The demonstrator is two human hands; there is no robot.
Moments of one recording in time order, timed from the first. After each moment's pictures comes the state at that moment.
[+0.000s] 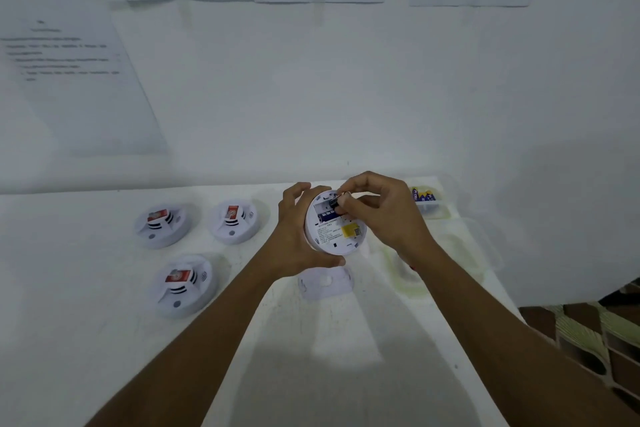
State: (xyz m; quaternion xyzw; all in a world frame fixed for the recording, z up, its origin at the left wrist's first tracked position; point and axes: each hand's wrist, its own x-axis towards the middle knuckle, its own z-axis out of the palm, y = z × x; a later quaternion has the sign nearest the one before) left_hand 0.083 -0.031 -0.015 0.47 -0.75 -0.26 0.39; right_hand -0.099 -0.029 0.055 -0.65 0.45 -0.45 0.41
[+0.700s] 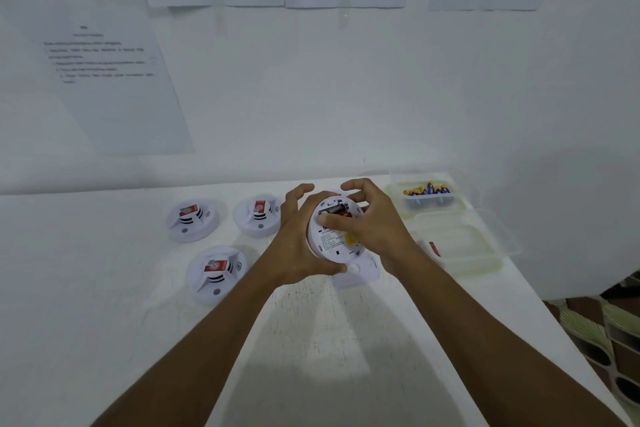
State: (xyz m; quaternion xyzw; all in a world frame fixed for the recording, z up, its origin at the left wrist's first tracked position) left_hand 0.127 0.010 -0.001 0.43 -0.75 -0.26 0.43; right_hand -0.032 0.001 0.042 -0.58 0.55 -0.42 0.44
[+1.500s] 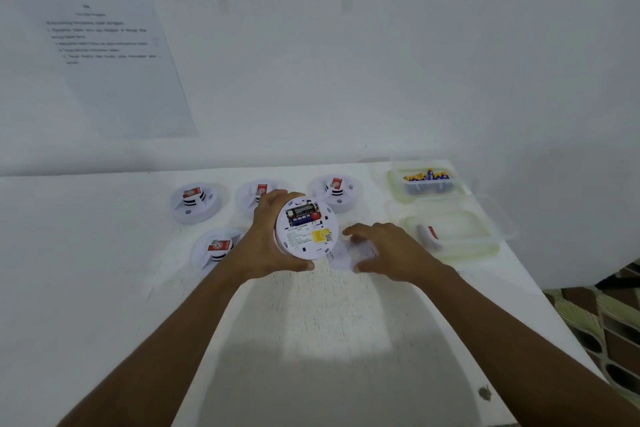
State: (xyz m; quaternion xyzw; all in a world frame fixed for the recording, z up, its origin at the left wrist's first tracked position) left_hand 0.179 0.021 -0.035 0.48 -0.74 -0.31 0.36; right_hand -0.084 0.007 -0.025 -0.84 0.50 -0.08 0.21
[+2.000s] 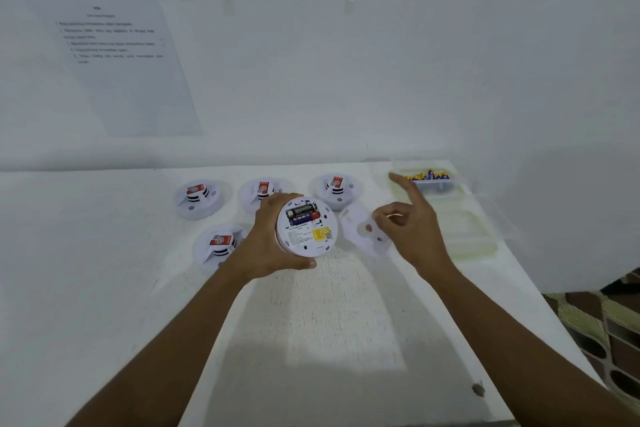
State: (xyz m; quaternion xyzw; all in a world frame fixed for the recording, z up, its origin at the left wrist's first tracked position) left_hand 0.172 0.038 -0.030 0.49 -0.71 -0.33 0.39; right_hand -0.092 0.028 0.003 -0.62 0.51 -0.48 0.34
